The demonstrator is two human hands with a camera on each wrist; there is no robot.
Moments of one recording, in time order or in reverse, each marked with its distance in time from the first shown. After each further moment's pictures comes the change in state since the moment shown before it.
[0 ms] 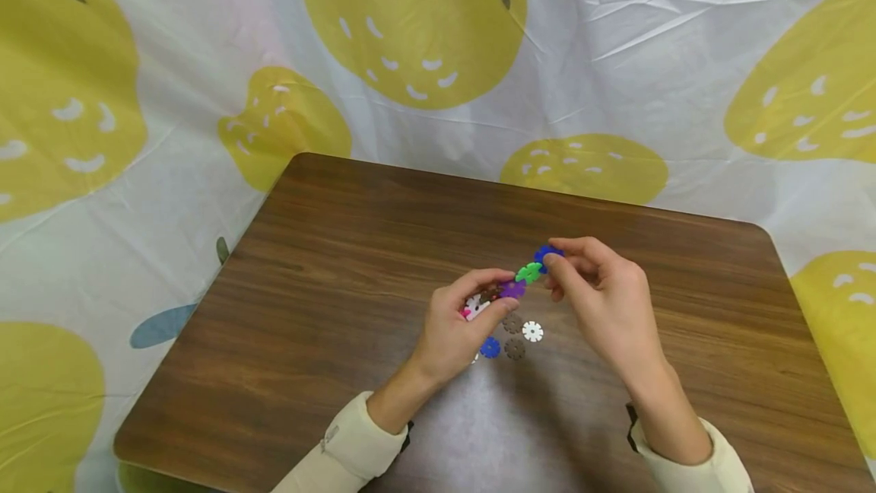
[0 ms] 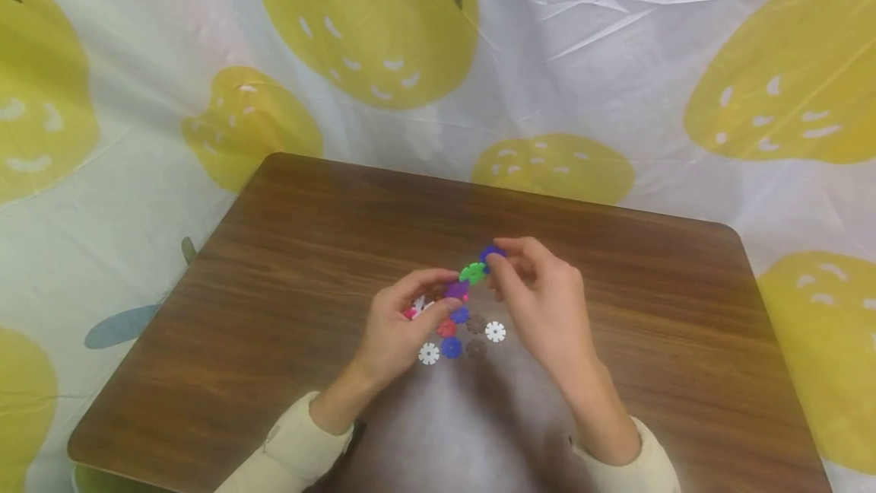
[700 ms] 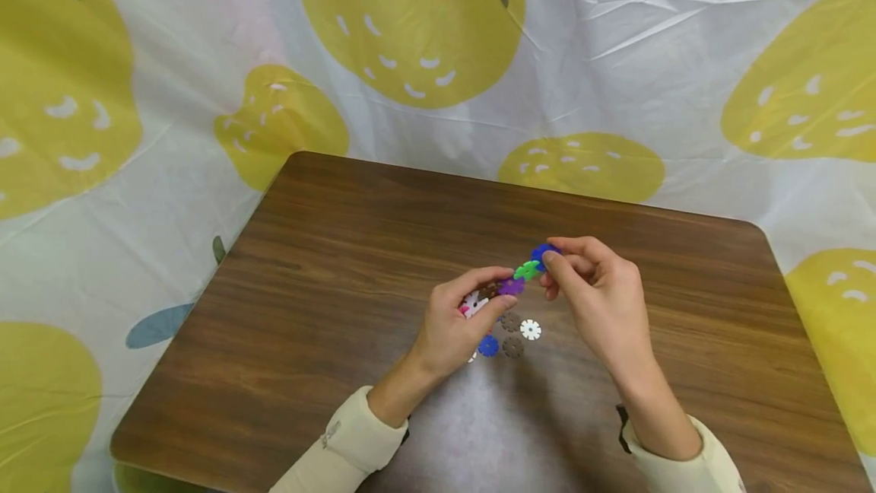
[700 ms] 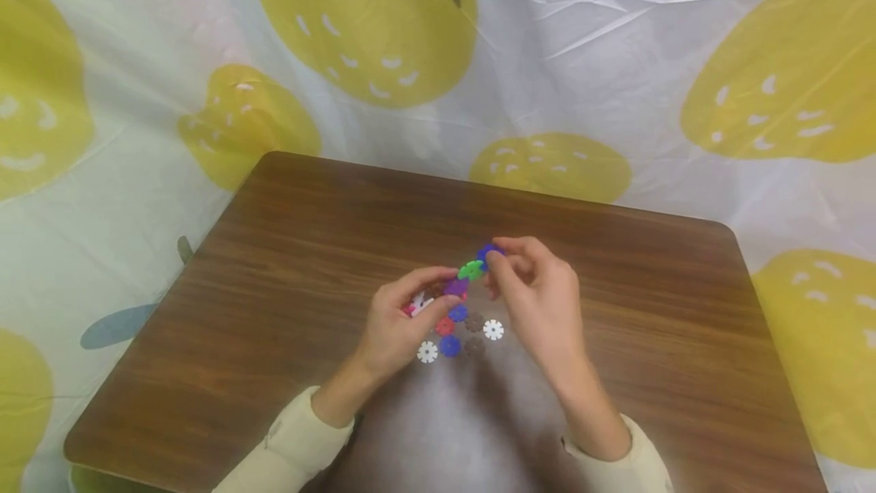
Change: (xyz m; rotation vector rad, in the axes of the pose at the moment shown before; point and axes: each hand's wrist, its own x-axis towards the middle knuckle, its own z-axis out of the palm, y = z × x) left_hand 0.002 -0.007 -0.002 0.033 -0.012 0.073; right_hand 0.001 0.000 0.006 0.115 0.016 0.144
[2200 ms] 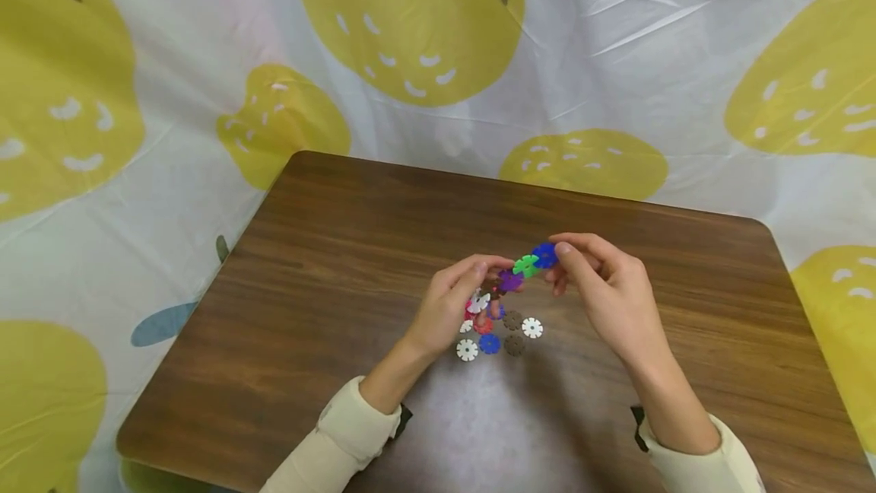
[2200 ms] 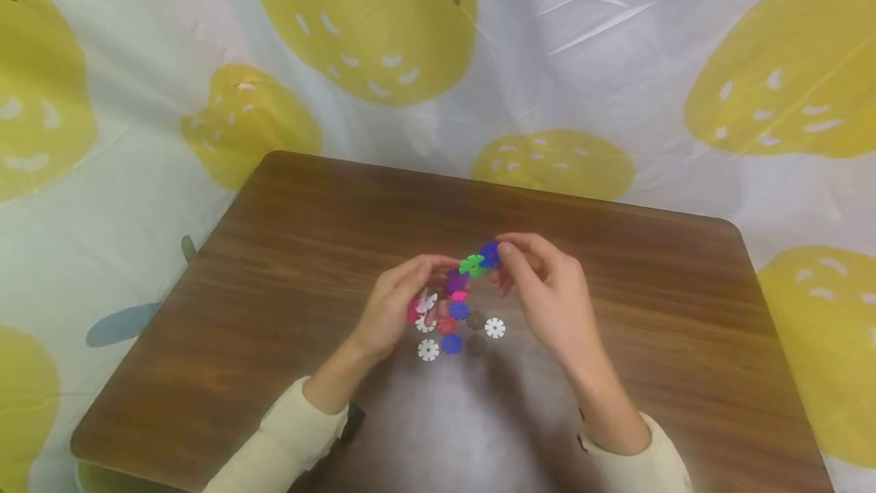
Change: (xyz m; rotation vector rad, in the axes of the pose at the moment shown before) left_hand 0.013 0.002 -0.012 -0.295 -0.135 -0.389; right_hand 0.007 0.013 -0.015 0.032 -0.112 0.019
